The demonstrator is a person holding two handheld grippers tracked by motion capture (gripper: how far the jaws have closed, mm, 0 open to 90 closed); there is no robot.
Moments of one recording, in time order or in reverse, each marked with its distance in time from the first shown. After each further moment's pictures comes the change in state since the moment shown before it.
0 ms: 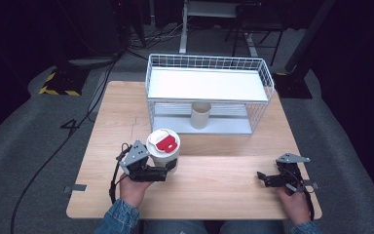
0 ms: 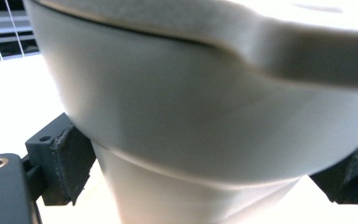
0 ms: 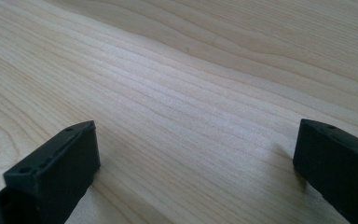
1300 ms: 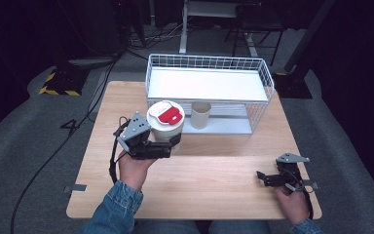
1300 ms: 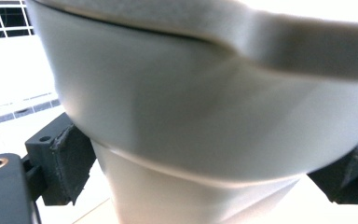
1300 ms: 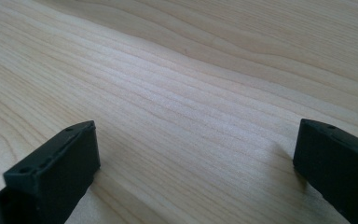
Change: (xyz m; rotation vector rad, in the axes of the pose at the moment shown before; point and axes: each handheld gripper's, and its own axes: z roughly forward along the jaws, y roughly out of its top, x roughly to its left) left arm -0.007 0.089 -0.005 -0.025 0.058 0.019; right arm 0.001 0.001 0.001 0.000 -0.013 0.011
